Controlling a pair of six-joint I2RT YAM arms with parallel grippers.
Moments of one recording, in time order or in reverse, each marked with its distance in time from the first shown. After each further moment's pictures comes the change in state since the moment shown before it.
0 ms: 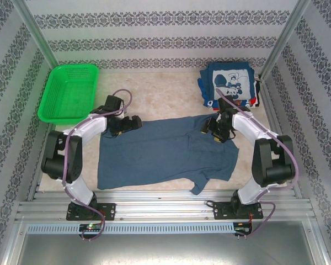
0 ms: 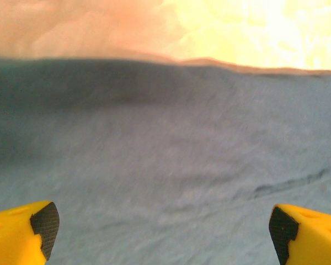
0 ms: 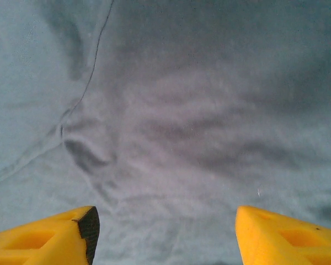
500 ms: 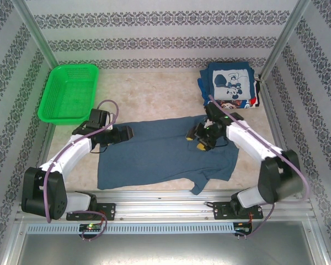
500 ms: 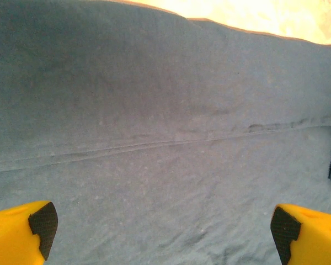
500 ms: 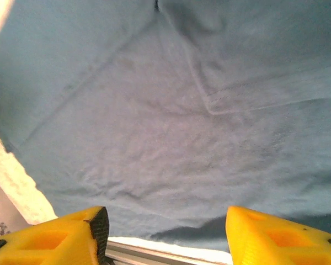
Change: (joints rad) left arm 0.054 -0.425 -0.300 -0.025 0.027 0.032; right arm 0.176 -0.230 -0.072 -0.062 -0.163 0.259
